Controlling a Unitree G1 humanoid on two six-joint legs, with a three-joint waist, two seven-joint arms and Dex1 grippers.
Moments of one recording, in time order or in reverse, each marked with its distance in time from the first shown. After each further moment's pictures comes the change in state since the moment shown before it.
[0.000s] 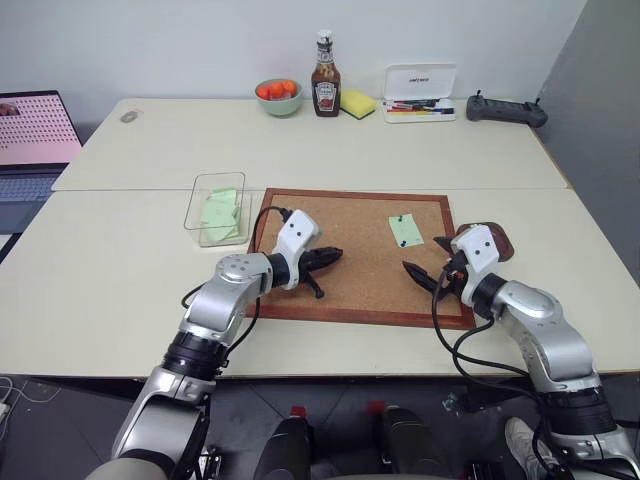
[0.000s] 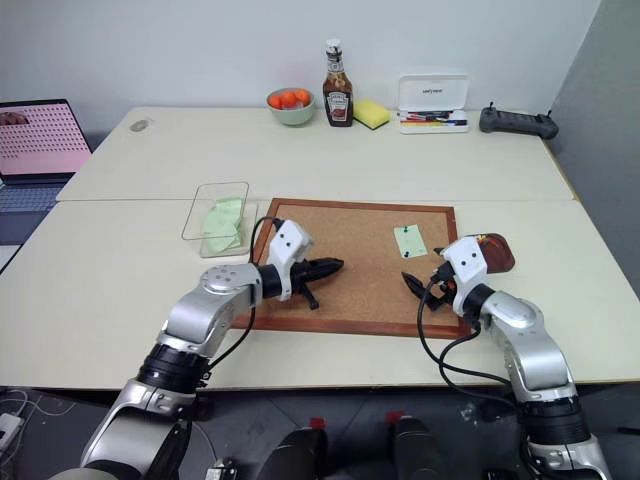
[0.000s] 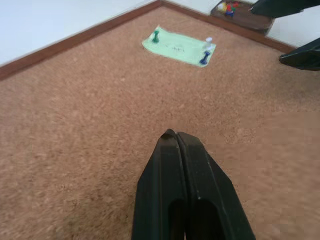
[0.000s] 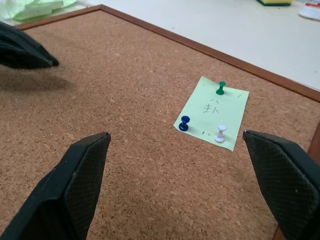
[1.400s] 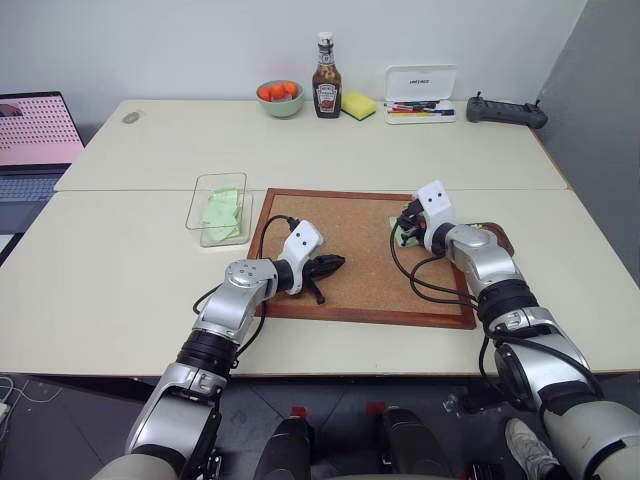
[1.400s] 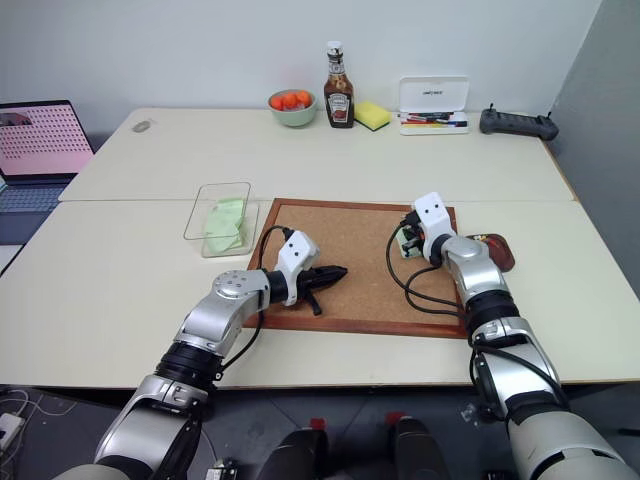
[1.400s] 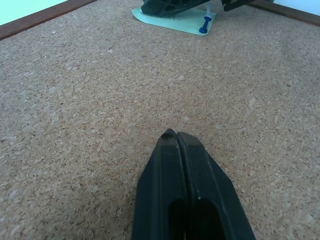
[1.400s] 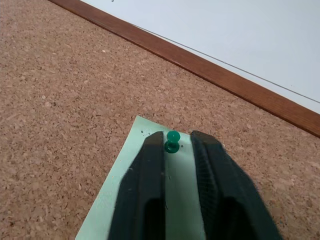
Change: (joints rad) left arm -0.011 -0.036 0.029 0.098 0.061 -0.114 -0.050; right arm -0.609 0.156 0.043 0.978 -0.188 -0.214 -0.084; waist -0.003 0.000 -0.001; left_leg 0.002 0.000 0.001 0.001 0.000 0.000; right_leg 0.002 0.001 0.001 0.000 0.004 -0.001
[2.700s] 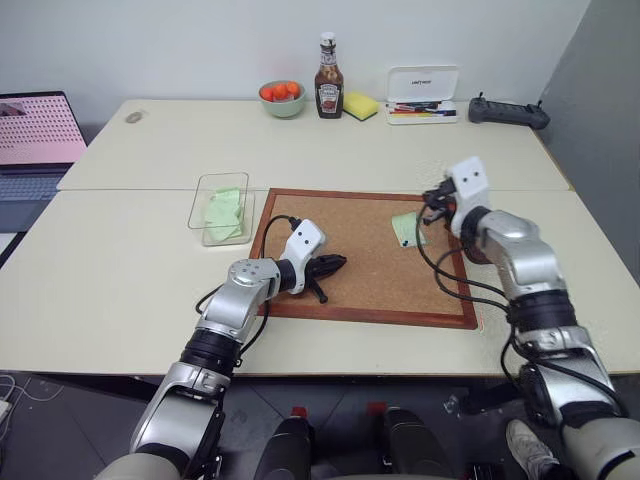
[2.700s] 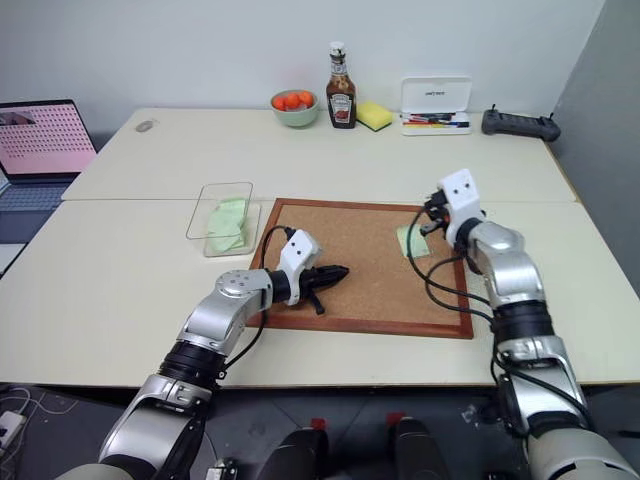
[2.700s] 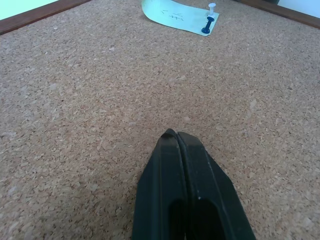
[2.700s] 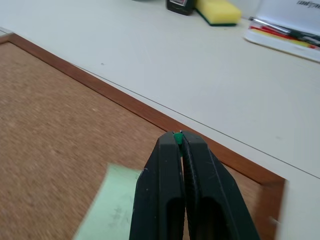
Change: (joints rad) left arm -0.003 -0.017 0.005 -0.008 0.009 0.040 0.011; right arm 0.166 -0.152 -0.080 -0.496 0.047 0.204 0.026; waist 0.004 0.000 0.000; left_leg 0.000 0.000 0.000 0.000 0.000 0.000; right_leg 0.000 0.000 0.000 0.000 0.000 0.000
